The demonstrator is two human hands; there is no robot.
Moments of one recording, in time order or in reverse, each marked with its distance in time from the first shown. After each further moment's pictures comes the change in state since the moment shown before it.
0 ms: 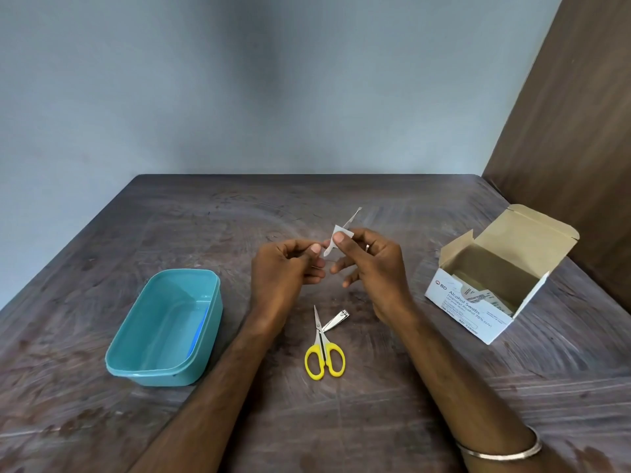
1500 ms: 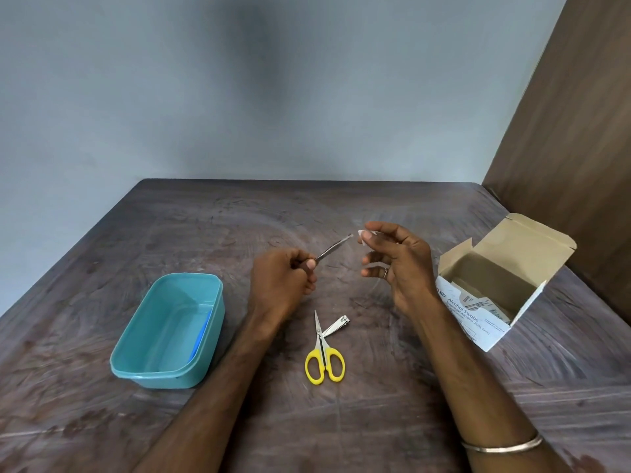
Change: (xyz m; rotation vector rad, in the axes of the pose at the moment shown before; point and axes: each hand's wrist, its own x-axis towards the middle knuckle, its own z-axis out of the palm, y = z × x) left_hand 0.011 -0.009 -0.005 0.338 -0.013 0.029; right_hand 0.016 -0.014 -0.030 0.184 0.127 0.154
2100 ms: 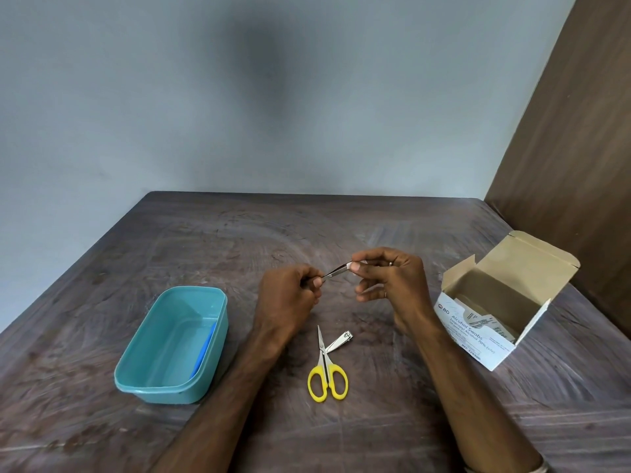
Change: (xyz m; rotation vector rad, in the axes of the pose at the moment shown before) left_hand -0.005 0.004 0.000 0.157 -0.027 0.148; right_hand -0.006 0.000 0.006 -0.215 -0.075 -0.052
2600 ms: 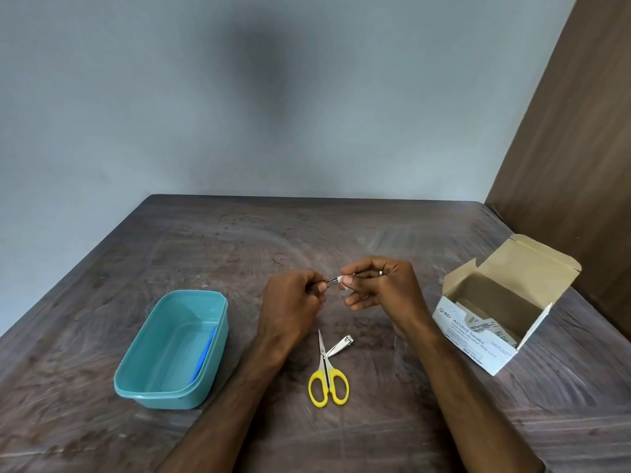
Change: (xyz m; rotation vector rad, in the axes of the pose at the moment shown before) left_hand 0.001 -0.005 0.006 0.006 0.010 0.033; right_hand 0.000 0.002 0.004 -0.117 -0.115 0.021
